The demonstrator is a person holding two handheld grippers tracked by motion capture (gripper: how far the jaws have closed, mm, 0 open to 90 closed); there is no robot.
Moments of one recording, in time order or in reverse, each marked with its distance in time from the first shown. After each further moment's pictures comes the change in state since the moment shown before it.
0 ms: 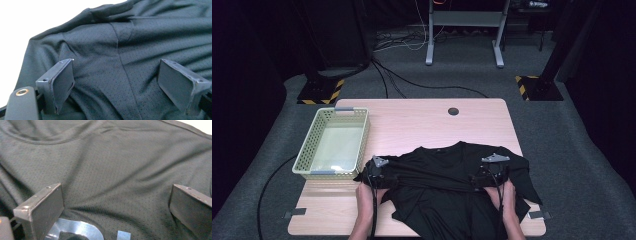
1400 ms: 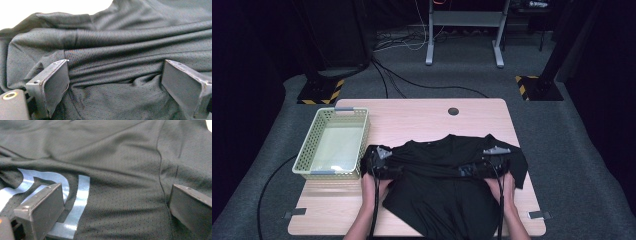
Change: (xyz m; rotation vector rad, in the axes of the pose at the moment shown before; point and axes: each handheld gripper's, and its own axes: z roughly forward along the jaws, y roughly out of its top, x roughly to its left) left arm 0.005 0.042 0.046 -0.054 -0.029 0.022; right arm -0.029 0.024 0.021 -0.012 -0.041 0.051
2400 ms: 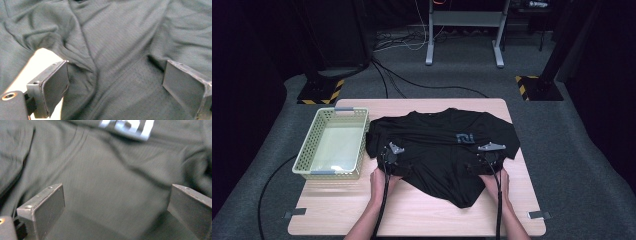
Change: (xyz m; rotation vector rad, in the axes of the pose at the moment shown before) left arm -0.035 -0.002 -0.007 0.042 -0.047 0.068; right arm 0.020 0.002 -0.005 -0.026 0.057 -0.032
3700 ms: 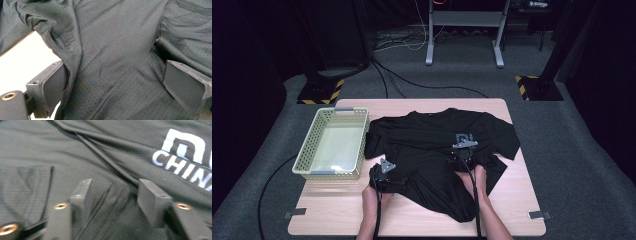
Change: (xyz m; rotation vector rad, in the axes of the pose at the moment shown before) left arm -0.007 -0.043 -0.032 -0.064 -0.024 0.015; right arm 0.064 0.033 0.031 0.002 0.025 -0.074
